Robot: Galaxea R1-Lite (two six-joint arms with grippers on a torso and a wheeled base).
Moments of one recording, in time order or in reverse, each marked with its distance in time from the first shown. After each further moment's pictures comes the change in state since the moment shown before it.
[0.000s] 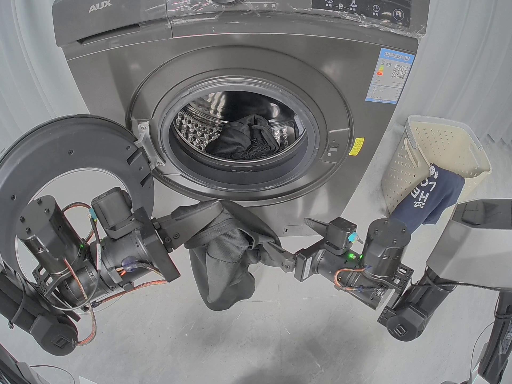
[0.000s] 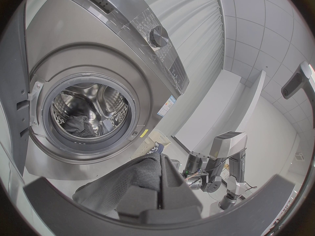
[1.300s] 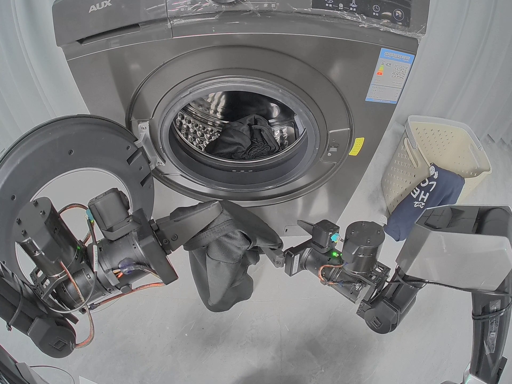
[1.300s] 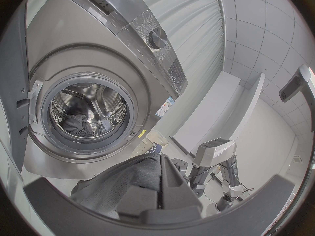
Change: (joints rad) left arm -0.009 -0.015 0.011 -0.007 0.000 -0.021; right arm -0.041 0.158 -0.144 0.005 -0.001 -0.009
